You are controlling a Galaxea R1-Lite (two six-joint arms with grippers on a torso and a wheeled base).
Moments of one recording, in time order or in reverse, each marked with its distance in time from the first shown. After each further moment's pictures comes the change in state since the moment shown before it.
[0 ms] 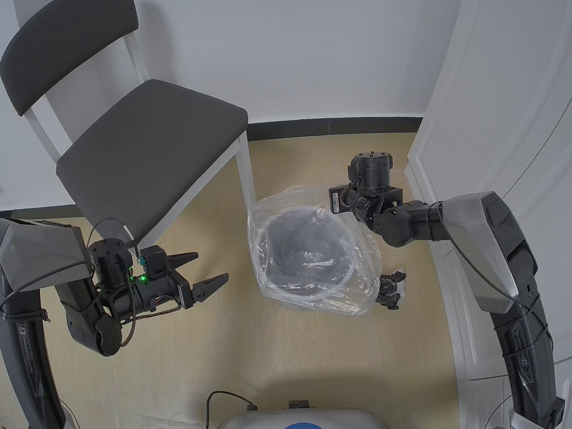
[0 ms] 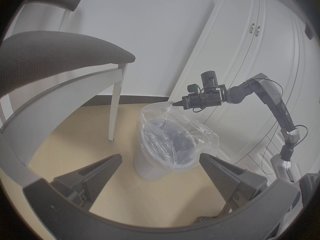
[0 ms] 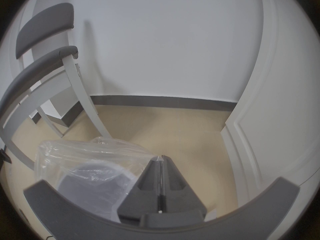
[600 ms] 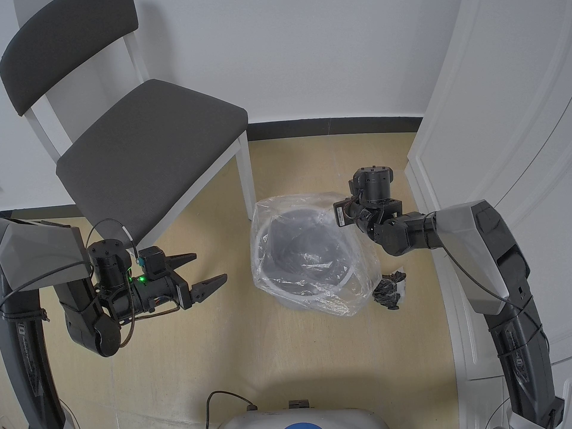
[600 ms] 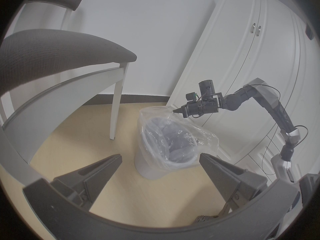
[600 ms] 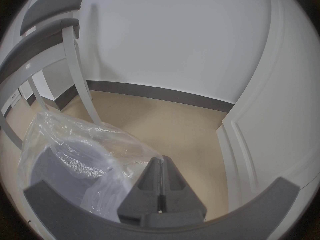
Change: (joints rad) left arm 0.005 -0.003 0.010 0.000 0.004 0.001; right arm -0.029 0.062 -0.001 -0.021 -0.007 -0.100
